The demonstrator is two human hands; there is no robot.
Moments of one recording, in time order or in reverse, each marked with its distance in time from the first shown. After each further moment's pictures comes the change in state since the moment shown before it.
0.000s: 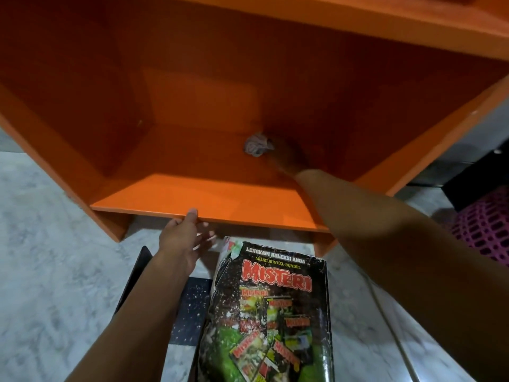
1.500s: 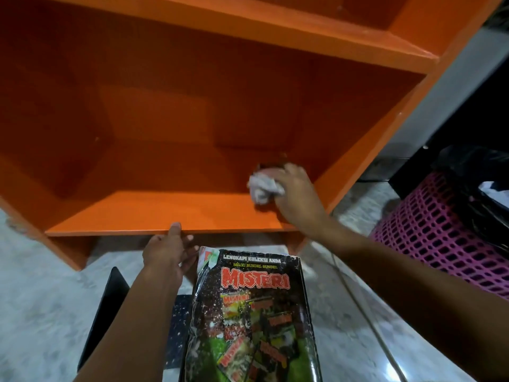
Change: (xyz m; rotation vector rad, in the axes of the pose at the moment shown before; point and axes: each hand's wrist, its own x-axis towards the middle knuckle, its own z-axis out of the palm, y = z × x) left_hand 0.004 -0.012 0.012 0.066 -0.052 0.017; right_hand -0.150 -0.013 -0.050 -0.157 0.181 -0.081
